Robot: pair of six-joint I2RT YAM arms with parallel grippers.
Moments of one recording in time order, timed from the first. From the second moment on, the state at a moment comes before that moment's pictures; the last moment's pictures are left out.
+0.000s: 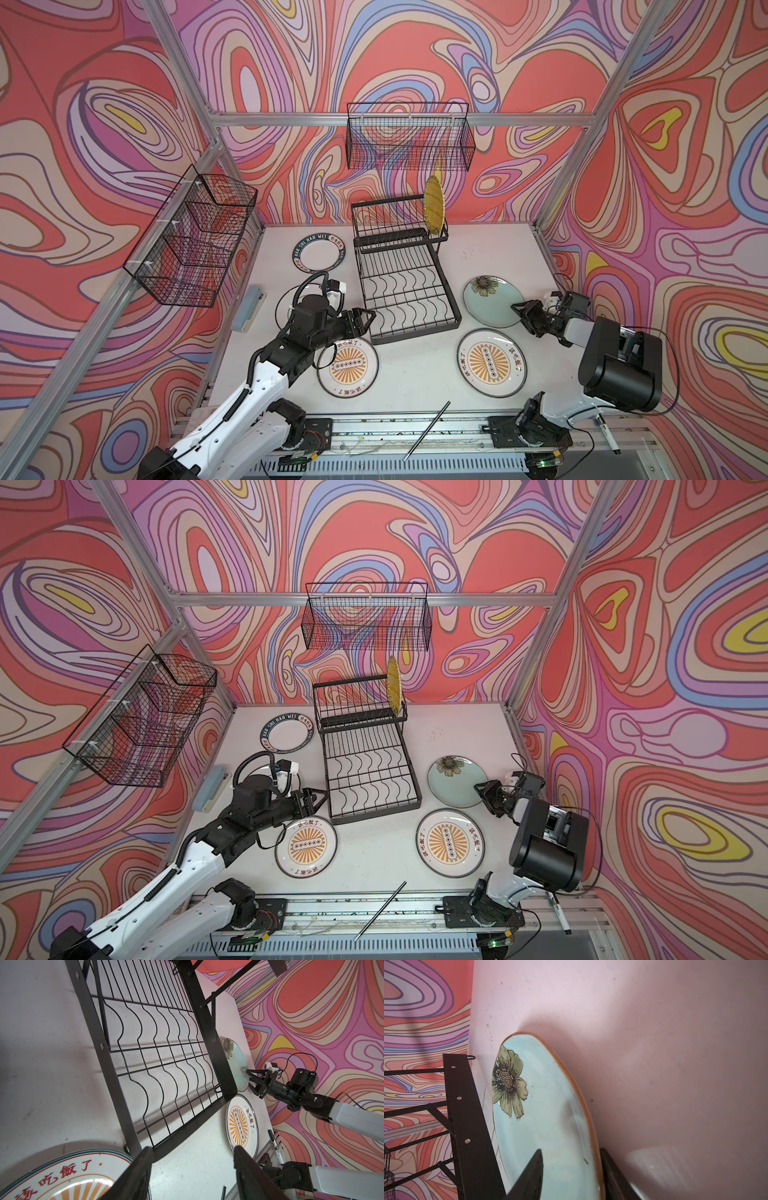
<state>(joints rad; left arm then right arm) -0.46 0.85 0.57 -0.23 0.34 -0.72 -0.50 1.58 0.59 0.04 -0.65 0.55</state>
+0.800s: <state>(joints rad) -0.46 0.87 0.57 -0.22 0.34 -0.72 -0.50 1.65 0.57 0.18 -0.70 0.59</state>
